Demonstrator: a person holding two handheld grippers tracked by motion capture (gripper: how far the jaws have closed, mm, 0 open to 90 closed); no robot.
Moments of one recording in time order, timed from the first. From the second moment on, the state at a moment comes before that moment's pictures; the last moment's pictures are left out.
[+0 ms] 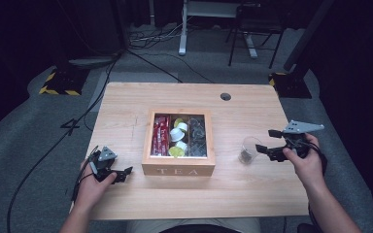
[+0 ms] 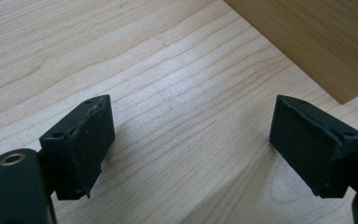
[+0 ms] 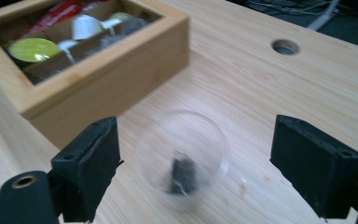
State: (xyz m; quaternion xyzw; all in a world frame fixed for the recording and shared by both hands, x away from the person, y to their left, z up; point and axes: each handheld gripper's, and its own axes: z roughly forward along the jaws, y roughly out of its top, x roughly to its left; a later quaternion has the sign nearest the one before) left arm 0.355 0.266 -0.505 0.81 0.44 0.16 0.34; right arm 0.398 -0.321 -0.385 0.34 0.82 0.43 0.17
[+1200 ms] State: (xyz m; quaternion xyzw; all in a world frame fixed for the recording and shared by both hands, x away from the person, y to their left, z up) left arm 0.361 0.261 -0.505 0.83 0.43 0.15 0.32; right arm 0.404 -0.410 -0.499 0.46 0.80 0.33 0.19
